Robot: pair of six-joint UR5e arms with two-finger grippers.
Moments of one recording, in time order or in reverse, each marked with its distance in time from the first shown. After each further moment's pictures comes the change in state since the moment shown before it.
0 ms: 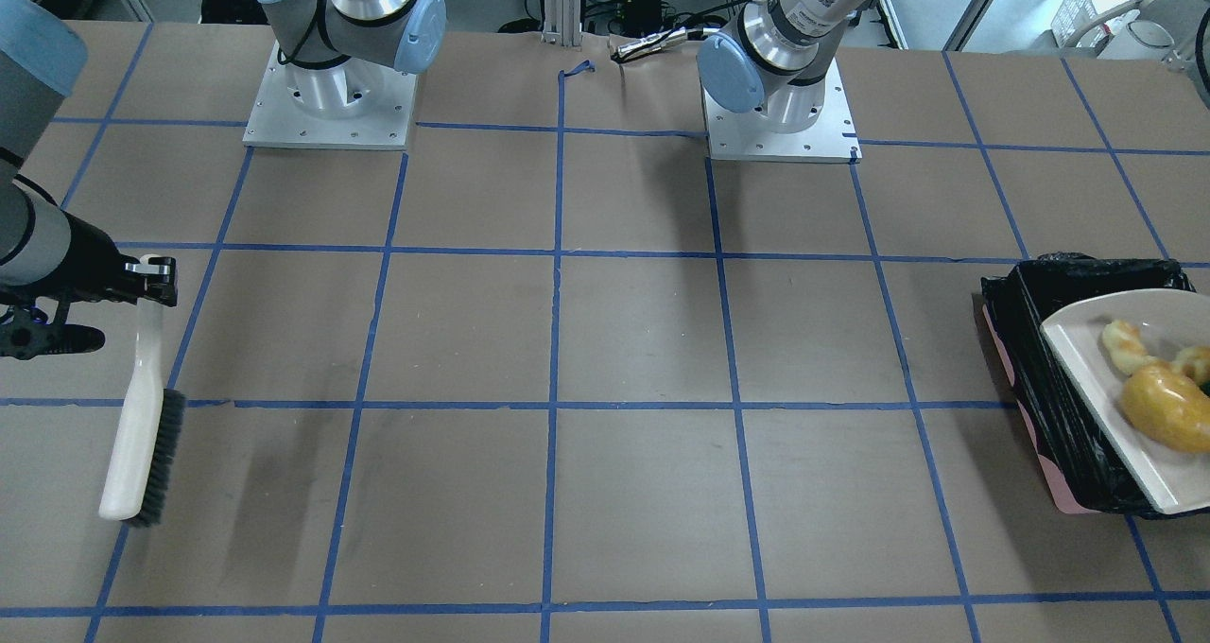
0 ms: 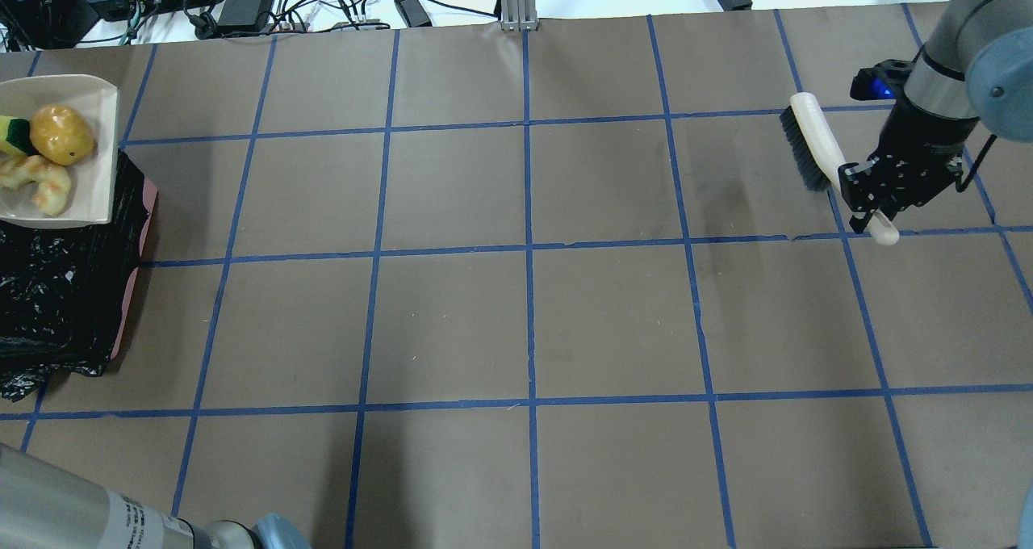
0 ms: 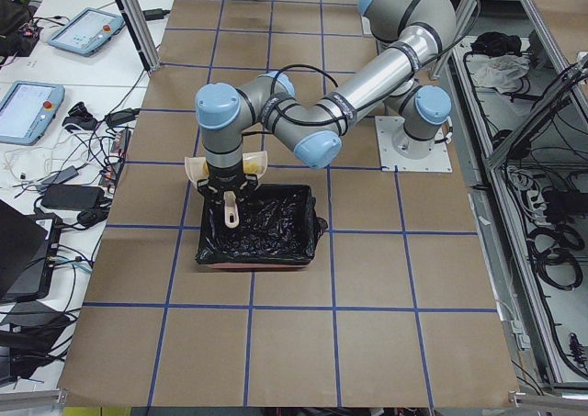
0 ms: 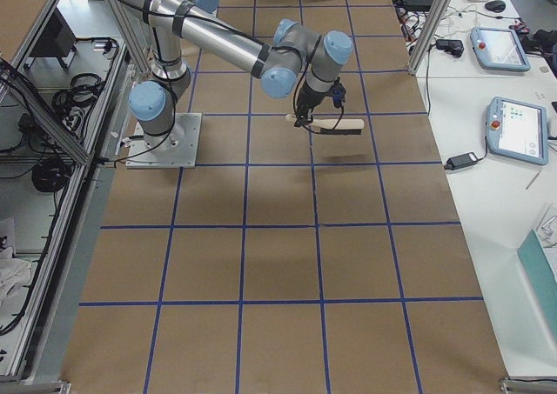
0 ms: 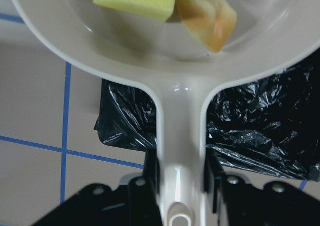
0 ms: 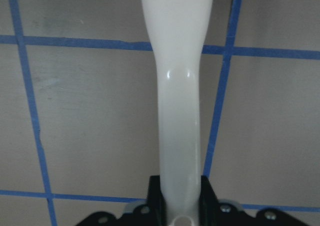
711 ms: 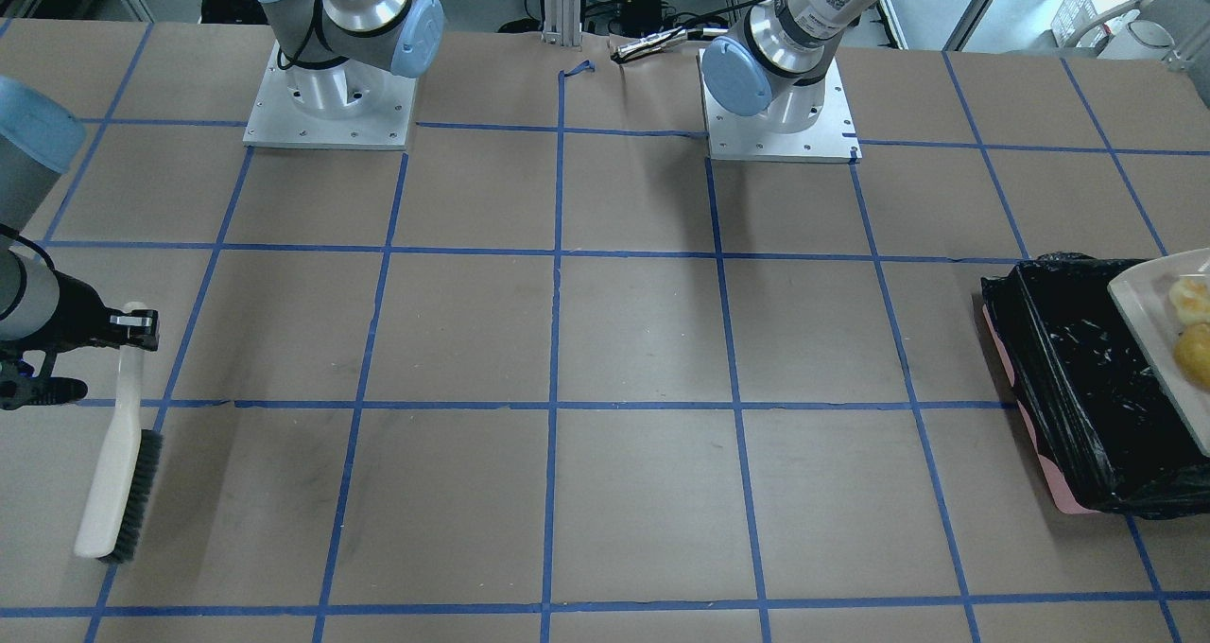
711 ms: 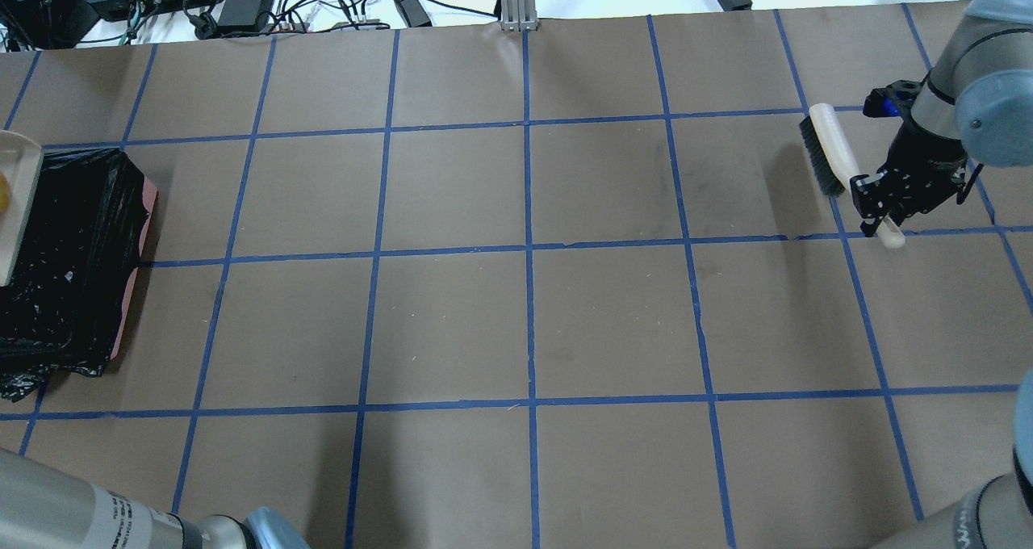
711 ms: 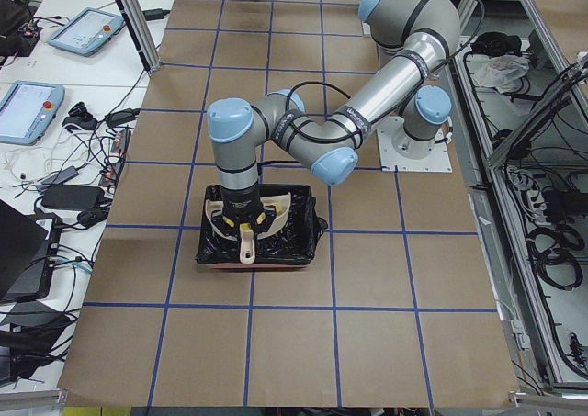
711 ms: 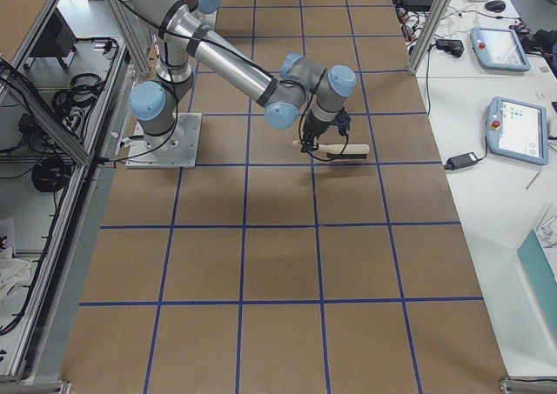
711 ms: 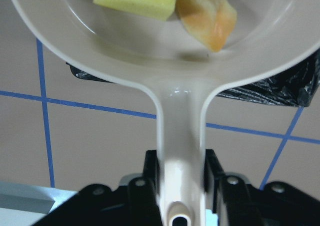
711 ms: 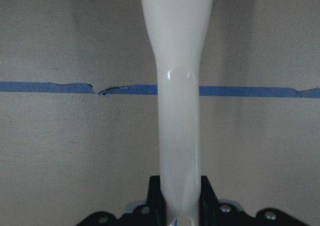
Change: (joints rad) left arm 0.031 -0.007 -0.020 0.165 0.255 0.136; right arm -0.029 0.110 0.012 -0.150 -0.022 0.001
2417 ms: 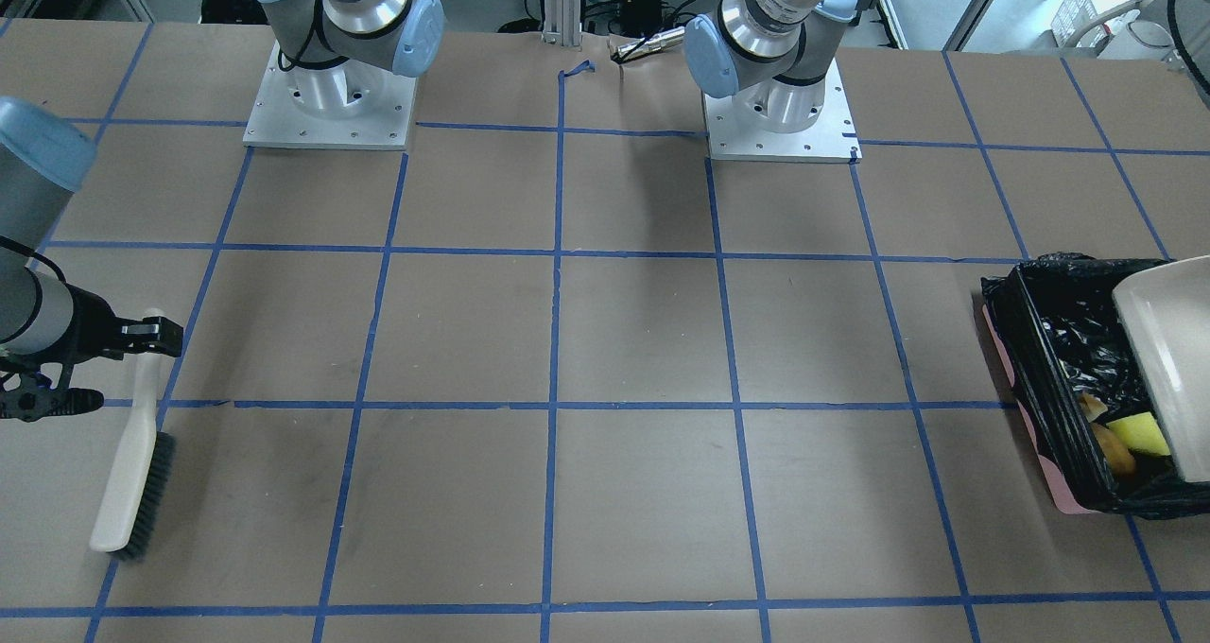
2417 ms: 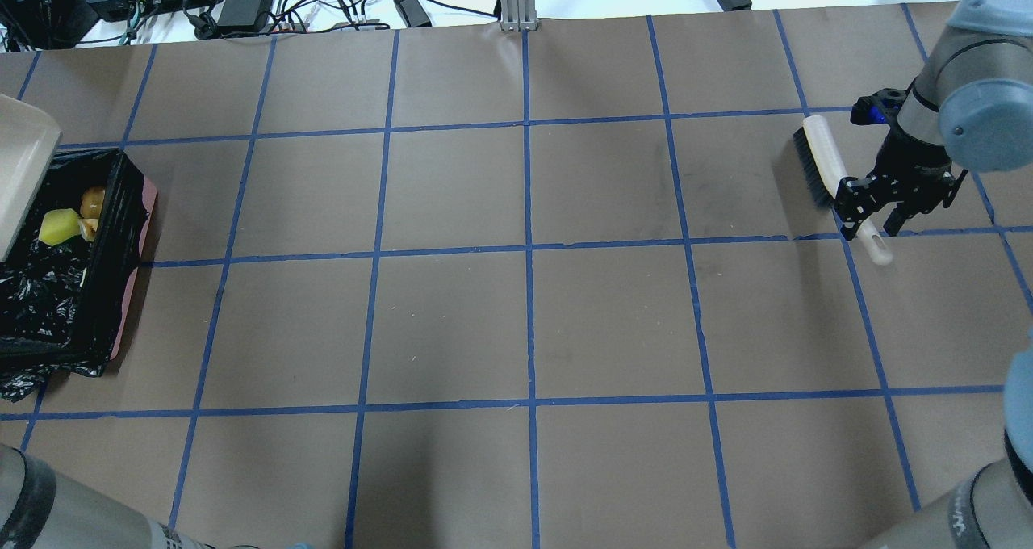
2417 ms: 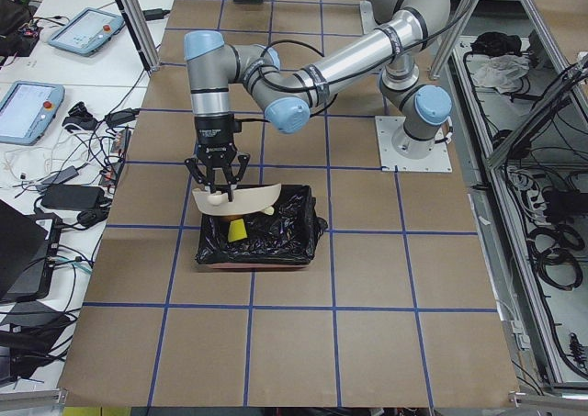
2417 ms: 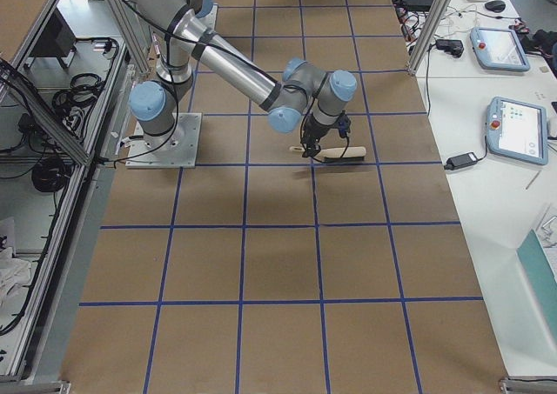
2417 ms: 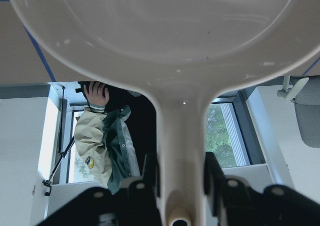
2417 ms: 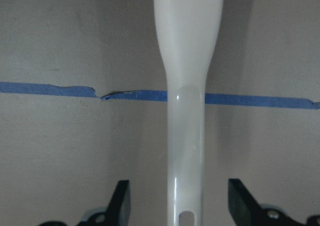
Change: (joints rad) left arm -0.286 0.056 -0.048 0.082 0.319 -0.065; right arm 0.007 0.027 0.003 -0.013 0.000 -0.026
